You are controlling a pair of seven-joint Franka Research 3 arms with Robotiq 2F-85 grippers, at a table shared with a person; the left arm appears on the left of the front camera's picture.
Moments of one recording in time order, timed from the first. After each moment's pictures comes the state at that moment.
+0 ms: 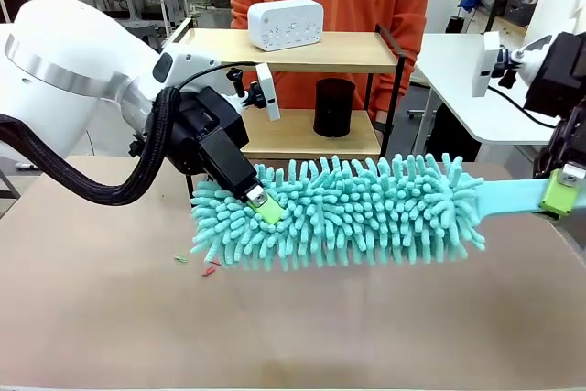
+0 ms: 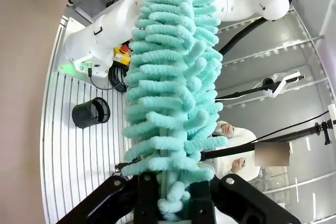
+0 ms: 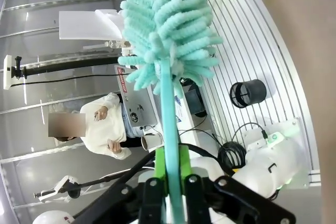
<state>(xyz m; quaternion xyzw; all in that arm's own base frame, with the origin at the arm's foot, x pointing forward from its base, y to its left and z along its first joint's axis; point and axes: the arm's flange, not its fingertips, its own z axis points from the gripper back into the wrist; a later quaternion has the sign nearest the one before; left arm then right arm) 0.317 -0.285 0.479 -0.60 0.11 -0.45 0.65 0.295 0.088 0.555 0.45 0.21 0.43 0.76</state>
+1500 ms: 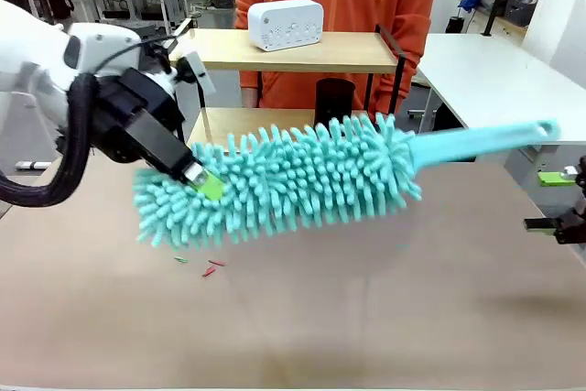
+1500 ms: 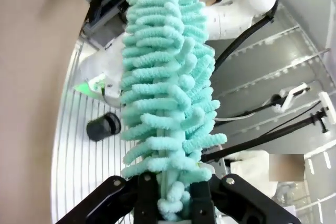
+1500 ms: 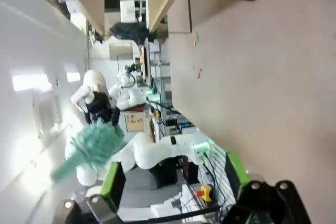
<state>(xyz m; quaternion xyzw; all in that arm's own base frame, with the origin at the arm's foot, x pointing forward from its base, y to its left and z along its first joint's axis) 0.306 -0.200 0.504 -0.62 0.00 -0.42 0.66 0.312 -0.094 0.379 0.63 -0.07 -0.04 0.77</state>
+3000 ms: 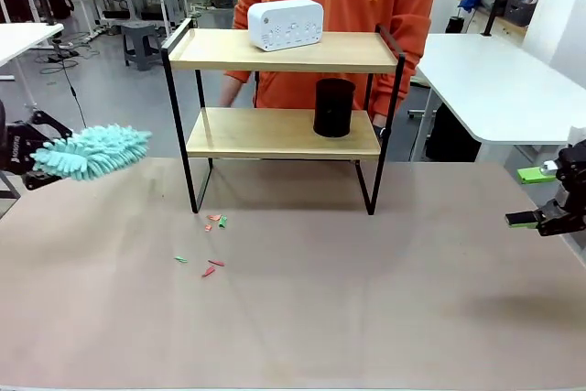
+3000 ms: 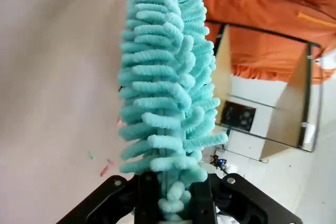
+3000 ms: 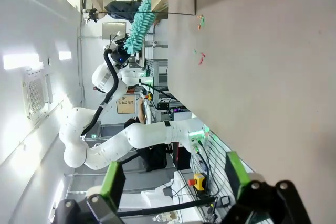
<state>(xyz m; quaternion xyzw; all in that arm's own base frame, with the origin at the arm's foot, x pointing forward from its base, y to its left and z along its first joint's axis) 0.390 0.051 0.406 -0.49 -0.15 0.33 0.79 0.317 -0.068 0.394 0.62 -0.05 0.00 0.78</state>
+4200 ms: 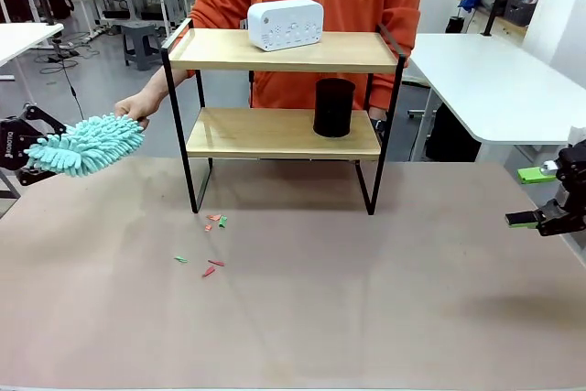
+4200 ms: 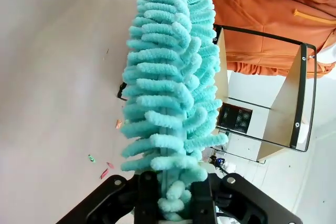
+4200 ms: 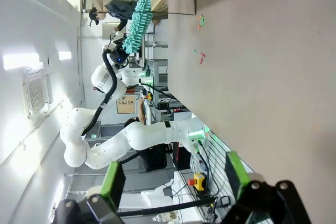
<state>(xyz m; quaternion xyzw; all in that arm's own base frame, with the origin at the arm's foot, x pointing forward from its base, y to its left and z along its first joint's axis) 0.389 0.061 0.414 -0.50 -0.18 0.32 0.78 0.317 -0.068 0.394 0.62 -0.05 0.00 0.78</state>
